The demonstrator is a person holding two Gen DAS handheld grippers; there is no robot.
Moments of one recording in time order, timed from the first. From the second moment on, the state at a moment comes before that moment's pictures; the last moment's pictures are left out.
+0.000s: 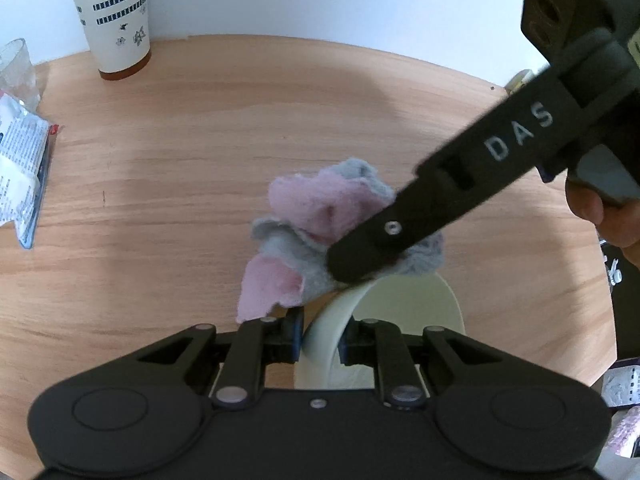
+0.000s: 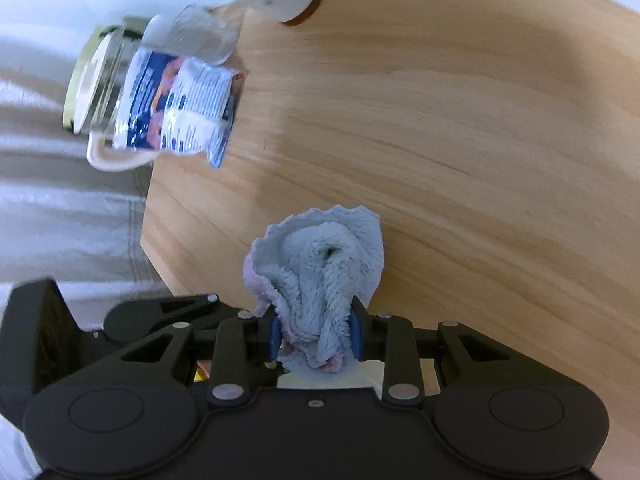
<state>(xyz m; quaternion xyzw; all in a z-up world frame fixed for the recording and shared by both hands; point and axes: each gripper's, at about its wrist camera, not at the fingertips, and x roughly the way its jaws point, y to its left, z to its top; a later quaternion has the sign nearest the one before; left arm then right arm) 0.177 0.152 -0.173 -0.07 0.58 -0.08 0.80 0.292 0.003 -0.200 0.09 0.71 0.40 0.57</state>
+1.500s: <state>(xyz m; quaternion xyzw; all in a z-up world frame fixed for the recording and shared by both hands) 0.178 0.177 -0.193 -0.02 0.63 -0.14 0.76 0.216 -0.098 -0.202 -0.14 0.57 0.30 0.75</state>
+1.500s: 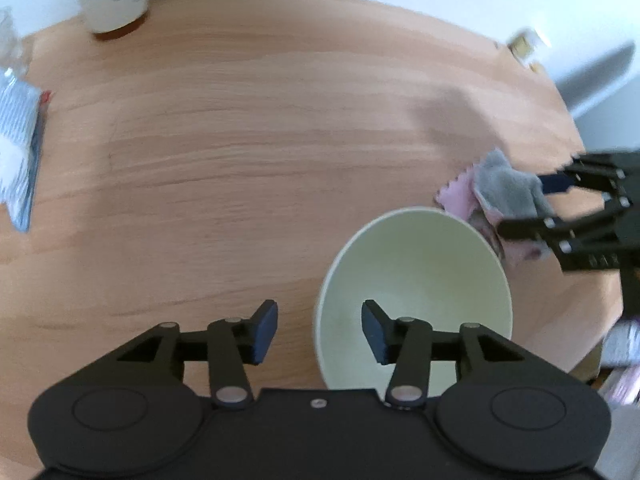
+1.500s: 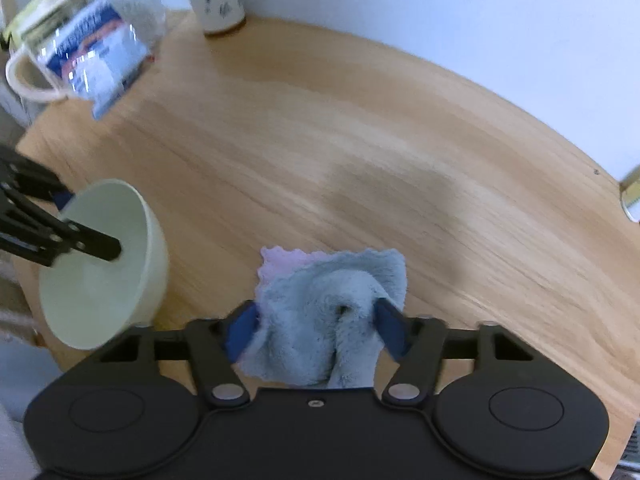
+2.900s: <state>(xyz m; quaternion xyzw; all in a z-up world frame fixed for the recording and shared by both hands) 0.256 0.109 -0.198 0.26 0.66 -0.44 0.55 0.180 -0.145 -0.220 0.05 0.60 0.25 0.76</state>
